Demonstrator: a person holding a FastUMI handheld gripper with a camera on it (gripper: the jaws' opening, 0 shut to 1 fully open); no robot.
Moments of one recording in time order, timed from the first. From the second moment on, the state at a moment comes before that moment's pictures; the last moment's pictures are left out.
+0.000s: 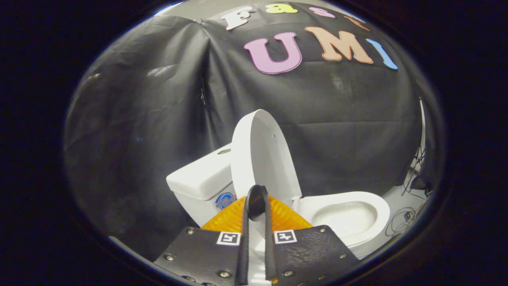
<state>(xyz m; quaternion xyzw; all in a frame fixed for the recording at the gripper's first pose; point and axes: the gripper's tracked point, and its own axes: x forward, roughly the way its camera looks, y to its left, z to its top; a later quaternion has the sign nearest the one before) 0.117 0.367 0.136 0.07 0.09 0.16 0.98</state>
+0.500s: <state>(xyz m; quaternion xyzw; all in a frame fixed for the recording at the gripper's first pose) 0.102 0.360 0.131 0.03 0.10 0.17 0.98</state>
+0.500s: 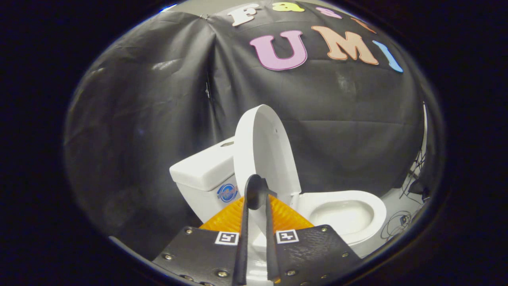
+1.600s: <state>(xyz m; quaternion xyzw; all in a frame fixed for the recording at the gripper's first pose) 0.087 0.166 0.162 0.02 0.04 0.07 1.00</state>
